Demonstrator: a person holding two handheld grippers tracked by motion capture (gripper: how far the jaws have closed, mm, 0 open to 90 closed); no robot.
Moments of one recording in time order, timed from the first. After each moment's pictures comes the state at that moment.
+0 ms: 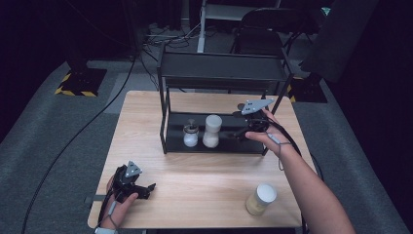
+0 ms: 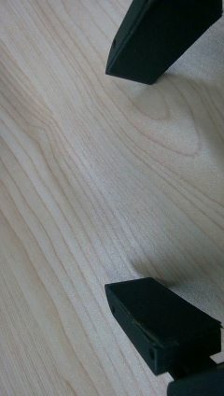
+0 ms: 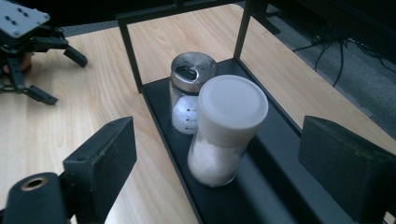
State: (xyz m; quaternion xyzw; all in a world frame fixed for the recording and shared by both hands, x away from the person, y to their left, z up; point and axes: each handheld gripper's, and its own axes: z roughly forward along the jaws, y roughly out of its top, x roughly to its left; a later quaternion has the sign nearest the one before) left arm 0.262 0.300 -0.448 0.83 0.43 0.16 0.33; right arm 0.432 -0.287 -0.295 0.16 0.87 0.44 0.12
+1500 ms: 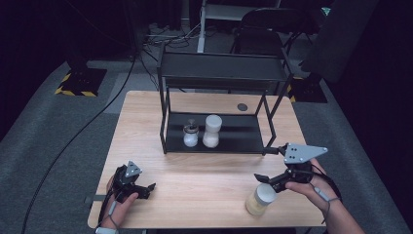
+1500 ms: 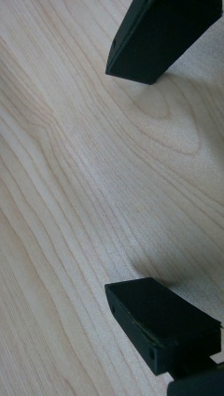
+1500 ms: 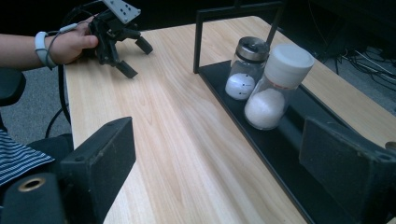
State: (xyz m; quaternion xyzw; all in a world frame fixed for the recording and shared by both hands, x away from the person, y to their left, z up) left arm 0.262 0.299 -0.448 0.82 0.43 0.17 0.33; right arm 0.281 -0.369 -0.297 0.15 0.85 0.48 0.14
